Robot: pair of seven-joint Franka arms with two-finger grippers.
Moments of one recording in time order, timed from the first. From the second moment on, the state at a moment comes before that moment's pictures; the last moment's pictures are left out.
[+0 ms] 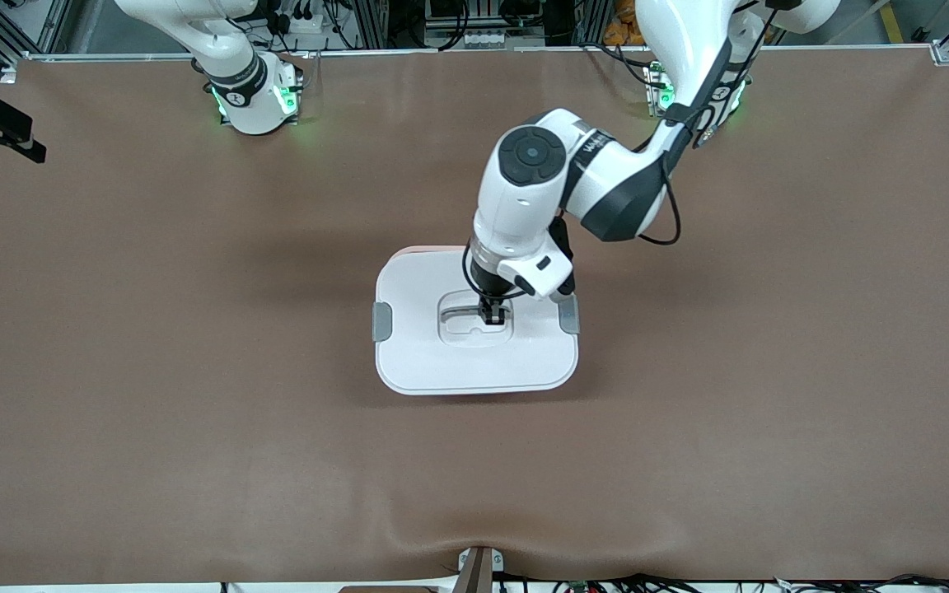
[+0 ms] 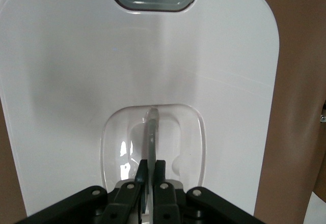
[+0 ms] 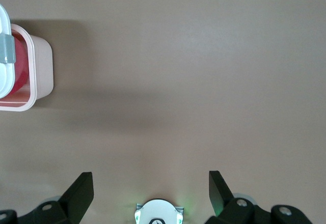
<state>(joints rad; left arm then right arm) -0.75 0.61 0.01 -1.29 -0.02 2.10 -2.32 0.02 -0.03 -0.07 -1.38 0.04 1.26 -0.09</state>
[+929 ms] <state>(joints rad) -0.78 0.63 0.01 -1.31 0.04 2.10 -2.31 -0.01 -0.05 -0.05 -1.47 0.04 1.36 0.02</state>
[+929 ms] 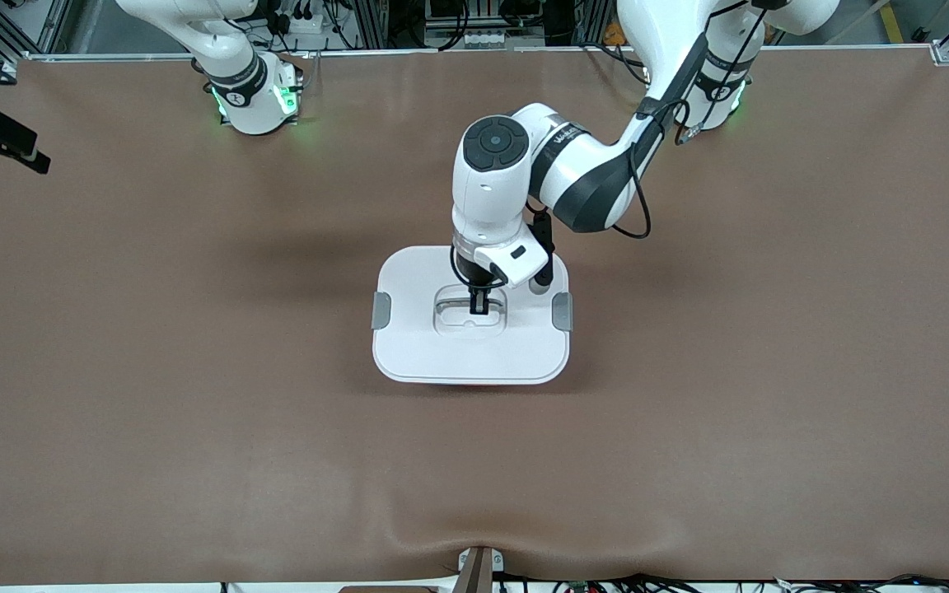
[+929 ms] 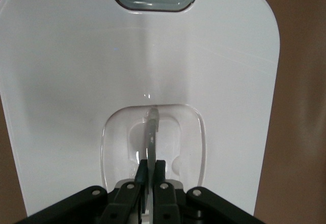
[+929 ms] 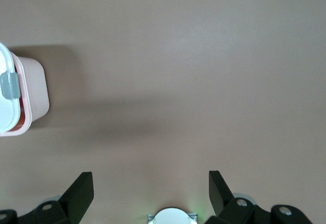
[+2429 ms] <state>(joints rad) -0.79 0.61 0.01 -1.34 0.03 2.10 -2.24 -0.02 0.00 -0.06 -1.48 0.03 1.41 0.03</state>
